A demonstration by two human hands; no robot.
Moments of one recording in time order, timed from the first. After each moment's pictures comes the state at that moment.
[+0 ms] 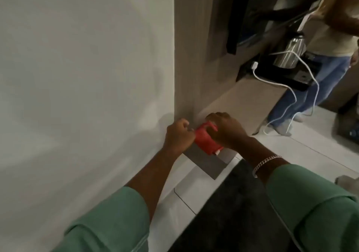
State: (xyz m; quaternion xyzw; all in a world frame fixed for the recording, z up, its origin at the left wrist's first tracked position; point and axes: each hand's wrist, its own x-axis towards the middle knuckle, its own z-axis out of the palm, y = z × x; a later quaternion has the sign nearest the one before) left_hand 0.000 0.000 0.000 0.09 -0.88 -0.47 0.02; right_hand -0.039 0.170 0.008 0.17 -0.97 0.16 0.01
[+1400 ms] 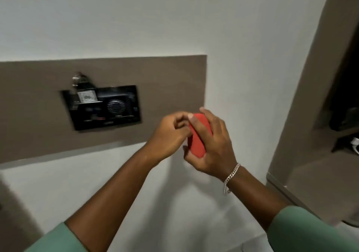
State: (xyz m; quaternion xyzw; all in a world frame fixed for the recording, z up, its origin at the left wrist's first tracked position) left_hand 0.342 -0.272 0.275 -0.01 -0.78 -0.58 0.23; right_hand 0.246 -0.150 0.212 0.48 -0.72 0.35 0.36
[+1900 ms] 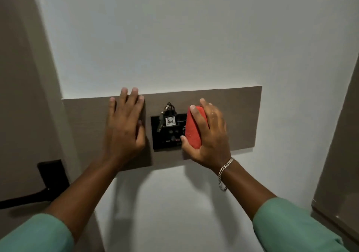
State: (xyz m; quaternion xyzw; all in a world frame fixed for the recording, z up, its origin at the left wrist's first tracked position) left_hand 0.487 -0.475 0.318 0.09 -0.83 0.11 0.54; right_hand 0.334 -0.296 0.280 0.47 -0.66 0.35 0.48
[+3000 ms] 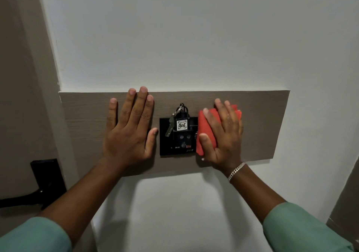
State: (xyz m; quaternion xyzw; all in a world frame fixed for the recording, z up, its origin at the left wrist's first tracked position) left_hand 0.464 -0.512 0.293 0.16 -0.76 0.33 0.54; right_hand 0.283 -0.331 0.271 0.46 -0.62 0.37 0.52
